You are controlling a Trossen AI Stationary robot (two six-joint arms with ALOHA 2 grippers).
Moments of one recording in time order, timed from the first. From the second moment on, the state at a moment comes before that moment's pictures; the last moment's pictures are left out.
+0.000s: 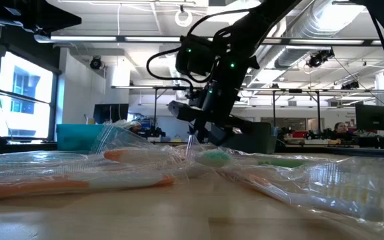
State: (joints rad) left arm -0.12 0.05 0.39 -0.26 -0.46 0.18; right arm -0.11 2.07 1.35 -0.40 0.26 0.88
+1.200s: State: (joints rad) left arm -0.12 0.05 0.39 -0.26 -0.46 0.18; right arm -0.11 2.09 1.35 -0.38 0.32 0.89
